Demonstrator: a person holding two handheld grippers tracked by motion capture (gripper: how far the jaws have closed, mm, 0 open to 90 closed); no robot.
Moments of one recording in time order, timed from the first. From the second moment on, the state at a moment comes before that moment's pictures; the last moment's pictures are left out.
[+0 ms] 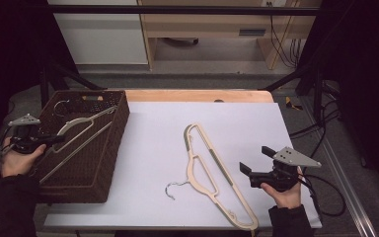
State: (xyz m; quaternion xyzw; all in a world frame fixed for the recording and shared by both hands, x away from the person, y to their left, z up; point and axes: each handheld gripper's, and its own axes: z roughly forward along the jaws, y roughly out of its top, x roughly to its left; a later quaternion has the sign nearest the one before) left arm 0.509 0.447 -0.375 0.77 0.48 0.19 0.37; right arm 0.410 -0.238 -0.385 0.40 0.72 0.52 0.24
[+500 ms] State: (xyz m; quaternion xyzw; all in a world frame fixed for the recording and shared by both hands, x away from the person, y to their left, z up) left arm 0.515 0.454 -0.383 0.75 0.55 0.21 0.30; right arm 0.411 -0.236 -0.386 0.39 0.72 0.52 0.24
